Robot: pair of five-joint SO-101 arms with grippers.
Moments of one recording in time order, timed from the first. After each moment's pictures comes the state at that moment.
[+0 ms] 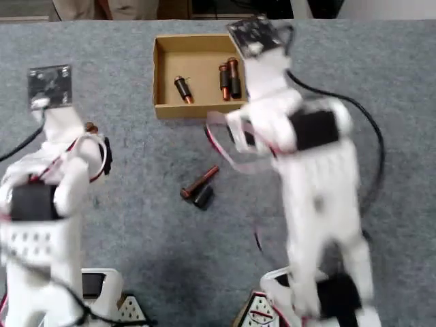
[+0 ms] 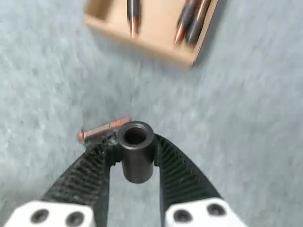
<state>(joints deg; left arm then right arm) -4.9 -52.8 24.8 76.4 -5.0 -19.3 -25.3 -4.5 90.6 -0.7</state>
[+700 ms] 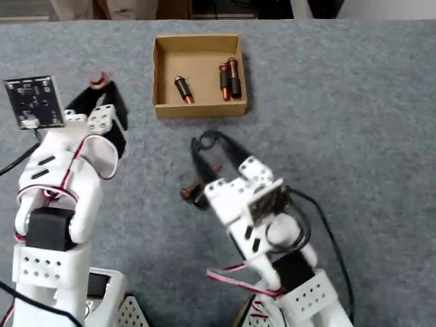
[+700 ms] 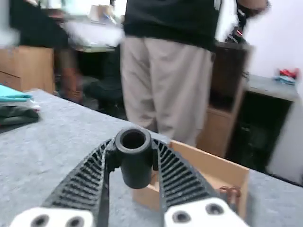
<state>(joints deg) 4.4 -60.7 36.3 40.3 3.2 -34.5 -93.8 90.8 7.7 -0.3</state>
